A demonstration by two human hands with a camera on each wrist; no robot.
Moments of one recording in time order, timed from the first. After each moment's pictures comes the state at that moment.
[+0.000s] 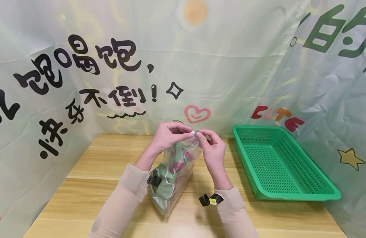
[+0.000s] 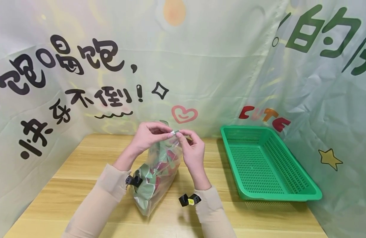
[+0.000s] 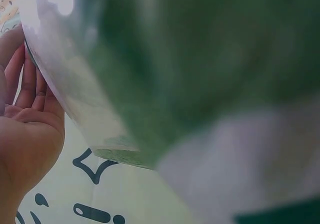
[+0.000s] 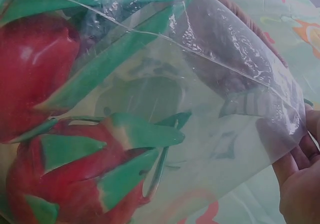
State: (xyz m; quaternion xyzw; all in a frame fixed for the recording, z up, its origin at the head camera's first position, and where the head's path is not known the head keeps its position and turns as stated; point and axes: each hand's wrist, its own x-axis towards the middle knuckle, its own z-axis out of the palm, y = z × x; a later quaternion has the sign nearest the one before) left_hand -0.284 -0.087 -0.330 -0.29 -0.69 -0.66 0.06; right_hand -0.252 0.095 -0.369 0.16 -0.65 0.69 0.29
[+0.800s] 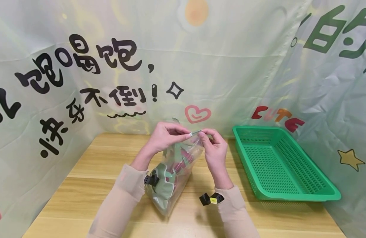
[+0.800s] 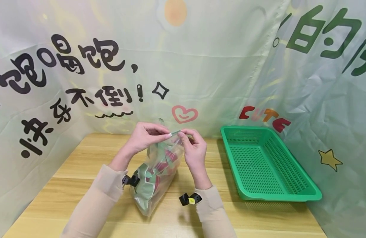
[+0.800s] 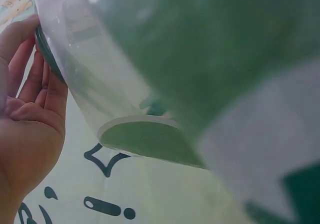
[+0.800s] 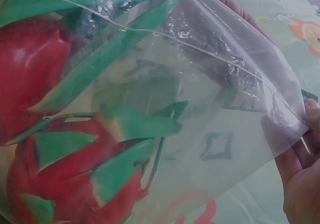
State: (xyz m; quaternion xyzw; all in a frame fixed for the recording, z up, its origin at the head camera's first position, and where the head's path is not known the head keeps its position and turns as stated) left_hand -0.276 -0.095 -0.323 -0.29 -0.72 -0.63 0.04; right_hand -0.253 0.098 -0.368 0.19 -0.61 0.71 0.30
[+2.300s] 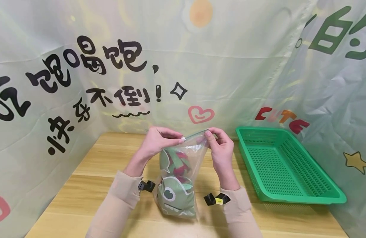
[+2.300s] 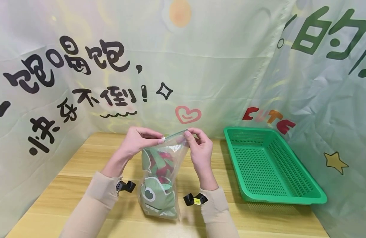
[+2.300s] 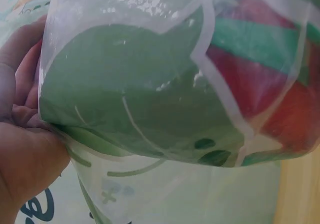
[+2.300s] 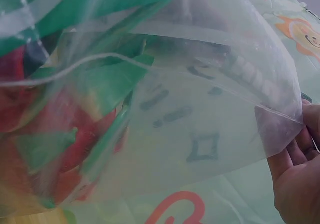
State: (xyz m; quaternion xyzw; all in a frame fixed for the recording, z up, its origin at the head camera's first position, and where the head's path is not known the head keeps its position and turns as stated) left_hand -0.256 -0.123 -0.327 -0.17 -0.74 -0.64 0.02; right_hand -0.245 0.104 -0.355 0.17 -0.56 0.77 0.24
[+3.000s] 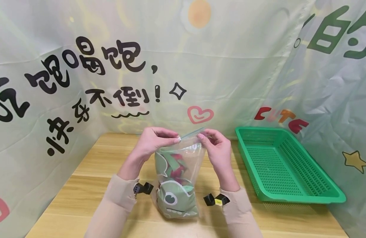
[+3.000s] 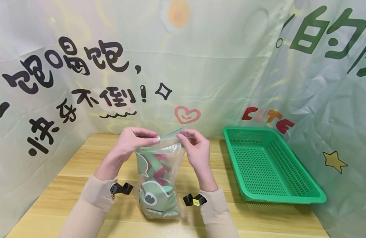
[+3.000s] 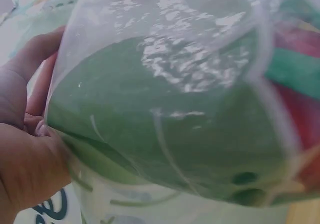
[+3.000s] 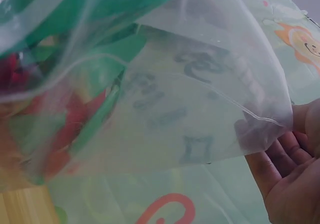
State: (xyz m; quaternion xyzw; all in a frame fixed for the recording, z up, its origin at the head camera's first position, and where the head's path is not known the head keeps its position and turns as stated) left_hand -0.245 -0.130 -0.320 -0.14 -0.74 -0.65 0.01; right_hand -0.240 0.106 -0.352 0.15 -0.65 0.71 0.22
